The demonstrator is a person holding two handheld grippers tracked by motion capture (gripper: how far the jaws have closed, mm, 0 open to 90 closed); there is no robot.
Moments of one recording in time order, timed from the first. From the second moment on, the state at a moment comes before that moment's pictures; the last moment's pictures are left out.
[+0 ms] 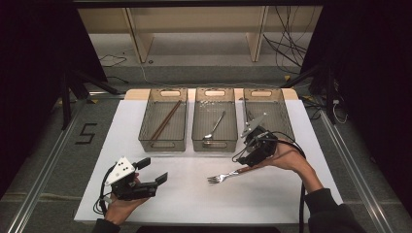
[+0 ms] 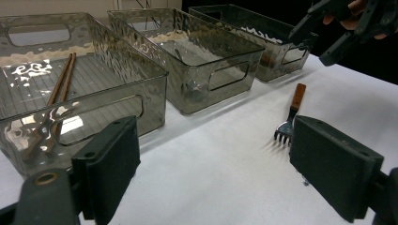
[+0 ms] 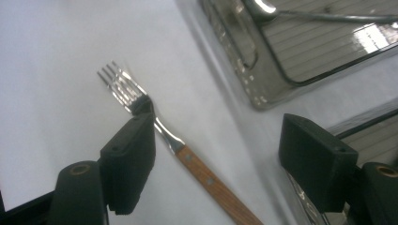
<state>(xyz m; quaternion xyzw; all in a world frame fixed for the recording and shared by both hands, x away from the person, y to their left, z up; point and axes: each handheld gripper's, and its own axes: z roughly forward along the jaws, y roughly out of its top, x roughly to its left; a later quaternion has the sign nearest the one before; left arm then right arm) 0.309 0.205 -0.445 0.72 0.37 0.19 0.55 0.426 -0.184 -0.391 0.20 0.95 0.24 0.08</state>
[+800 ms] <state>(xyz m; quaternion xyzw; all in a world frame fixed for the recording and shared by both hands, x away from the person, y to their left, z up) 0.309 0.205 -0.445 0.72 0.37 0.19 0.55 0.424 -0.167 -0.431 0.15 0.98 0.14 0.06</state>
